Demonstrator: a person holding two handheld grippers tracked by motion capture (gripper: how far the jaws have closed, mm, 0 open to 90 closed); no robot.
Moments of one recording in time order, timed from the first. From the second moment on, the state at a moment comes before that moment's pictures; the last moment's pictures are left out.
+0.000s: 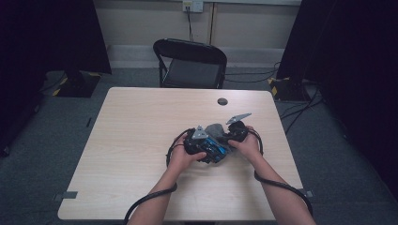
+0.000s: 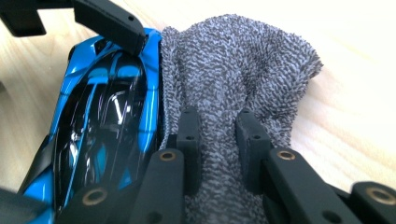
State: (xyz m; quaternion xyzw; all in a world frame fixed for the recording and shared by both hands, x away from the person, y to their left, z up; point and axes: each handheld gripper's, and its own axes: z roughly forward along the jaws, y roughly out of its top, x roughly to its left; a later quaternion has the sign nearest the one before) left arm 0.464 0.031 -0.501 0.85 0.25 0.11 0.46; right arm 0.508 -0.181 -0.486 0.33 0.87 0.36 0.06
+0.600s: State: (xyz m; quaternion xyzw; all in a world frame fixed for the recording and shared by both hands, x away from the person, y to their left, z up) left arm 0.464 0.031 -0.500 0.85 0.25 0.11 0.45; right arm 0.481 -0.215 -0.485 0.34 0.86 0.36 0.07
